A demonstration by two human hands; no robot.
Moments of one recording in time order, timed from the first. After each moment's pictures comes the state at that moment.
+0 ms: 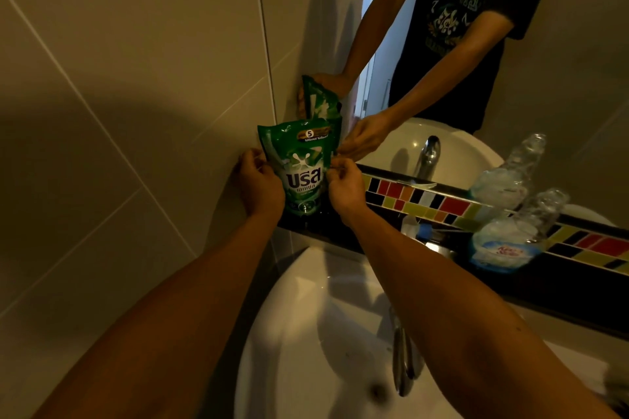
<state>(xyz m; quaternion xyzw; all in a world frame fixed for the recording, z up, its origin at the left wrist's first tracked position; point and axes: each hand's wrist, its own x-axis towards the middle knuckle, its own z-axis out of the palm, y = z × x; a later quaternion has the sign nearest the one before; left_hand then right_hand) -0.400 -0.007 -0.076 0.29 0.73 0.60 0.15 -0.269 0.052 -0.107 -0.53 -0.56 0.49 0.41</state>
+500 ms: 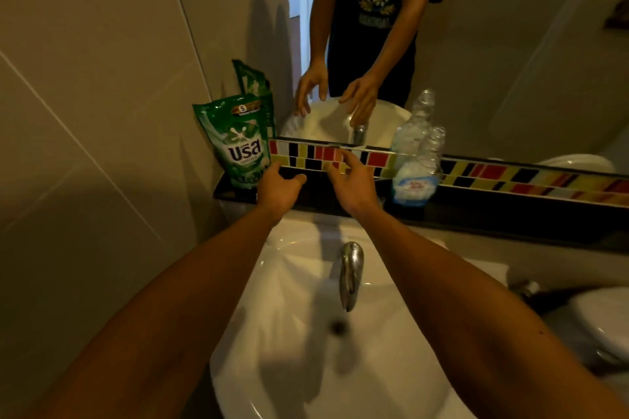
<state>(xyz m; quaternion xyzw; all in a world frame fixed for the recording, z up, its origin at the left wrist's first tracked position) -0.273 -0.063 -0.087 0.43 0.70 0.45 0.35 -0.123 -0.049 -0.091 -0.59 -0.59 0.36 0.41</state>
